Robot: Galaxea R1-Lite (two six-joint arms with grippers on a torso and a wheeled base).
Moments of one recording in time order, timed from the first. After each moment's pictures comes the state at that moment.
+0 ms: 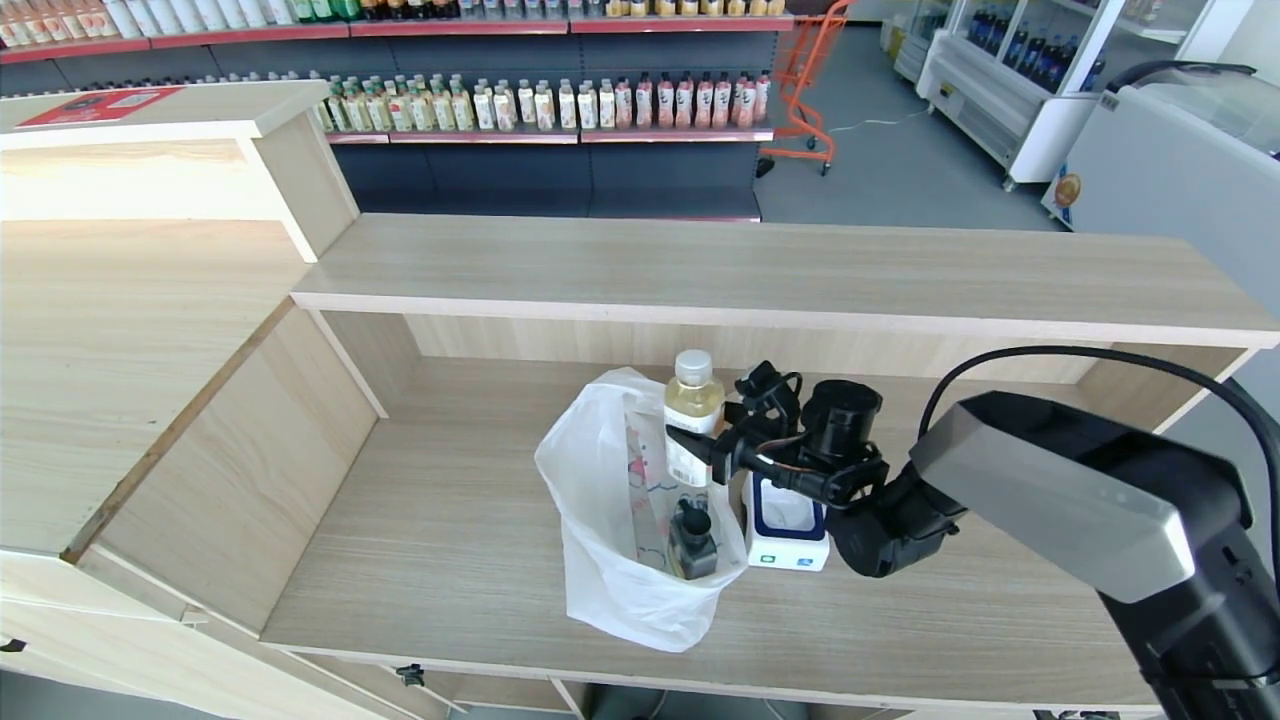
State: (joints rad) left arm 0.00 0.00 0.00 0.00 0.00 0.00; right arm 0.42 2.51 -1.27 -1.28 0.49 -0.14
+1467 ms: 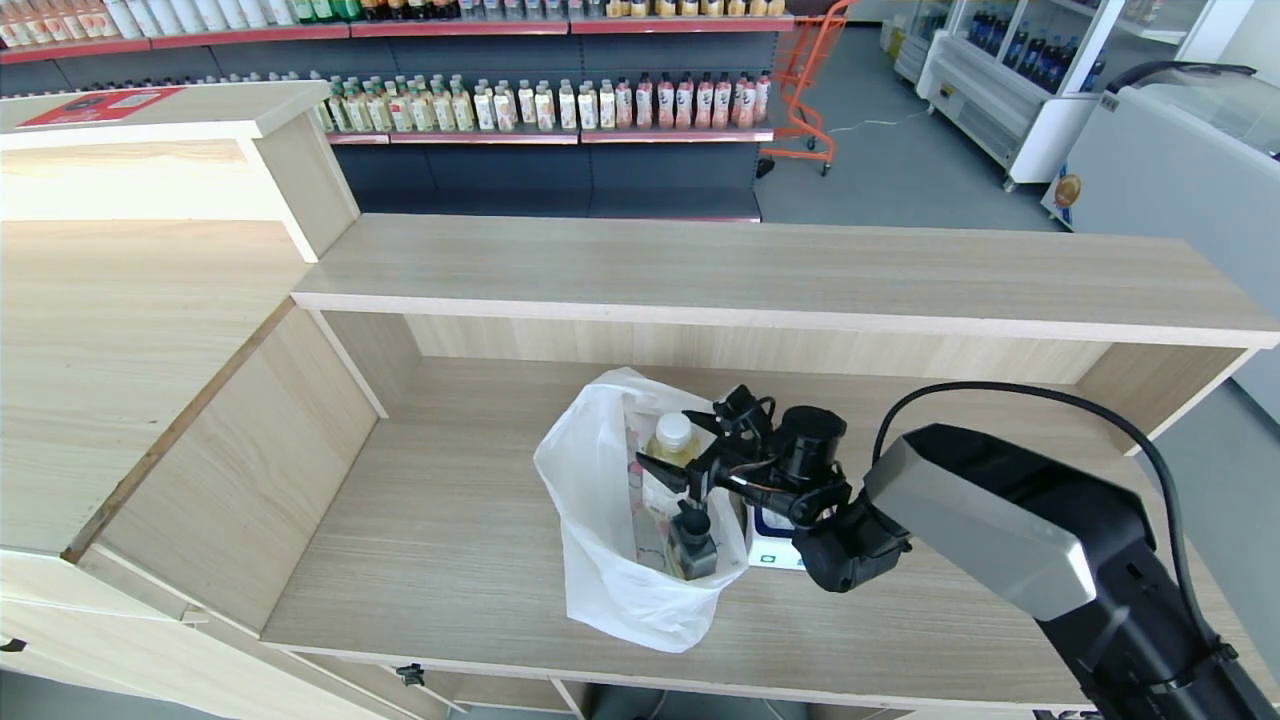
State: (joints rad) left arm 0.00 0.00 0.00 0.00 0.00 0.00; right arm 0.45 2.65 -1.40 -1.30 0.49 -0.06
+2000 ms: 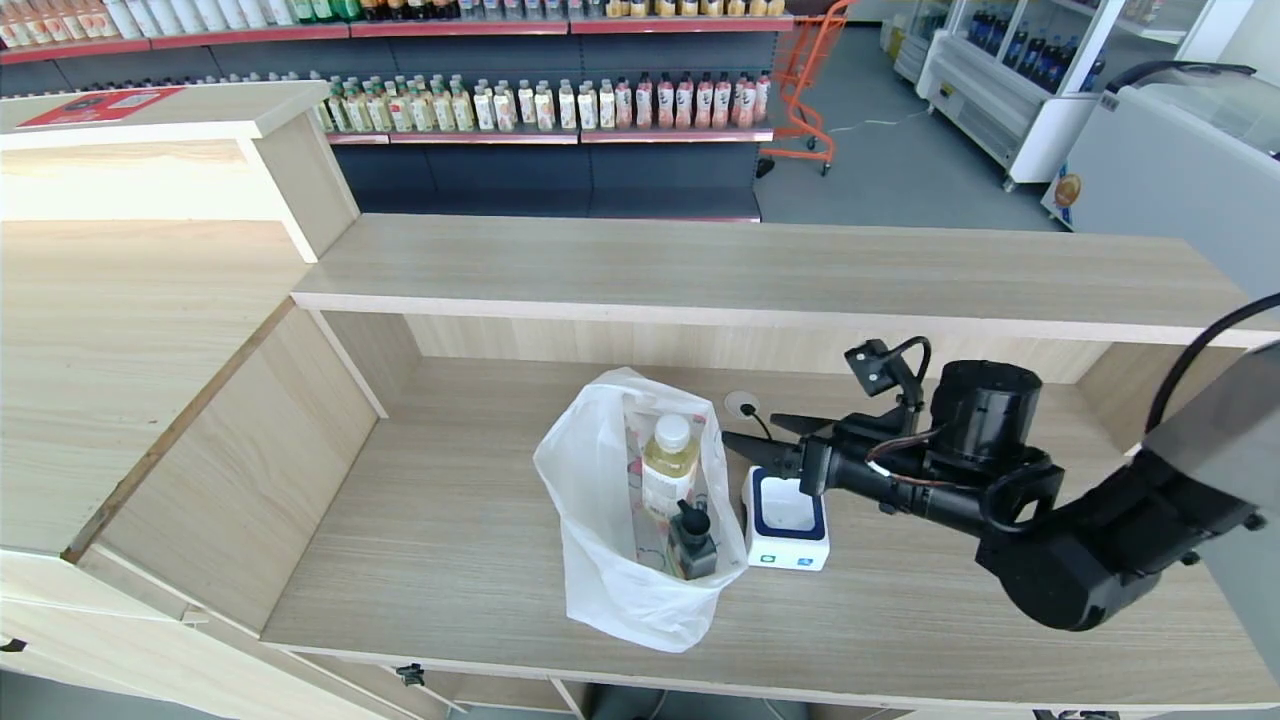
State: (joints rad) left arm 0.00 0.00 0.00 0.00 0.00 0.00; right arm 0.38 2.00 -0.72 -1.19 0.49 0.21
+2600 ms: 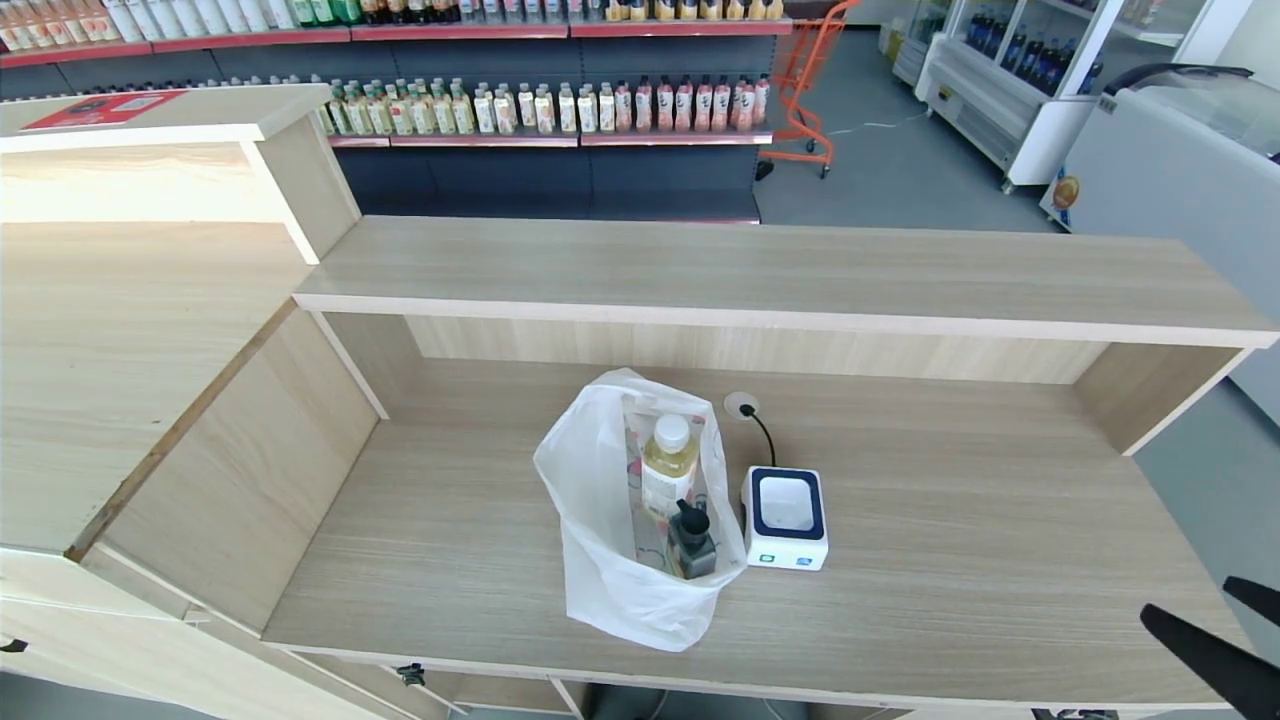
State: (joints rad) left arm 0.00 0.00 0.00 0.00 0.00 0.00; right arm 0.13 0.65 -0.16 -0.36 0.18 0.14
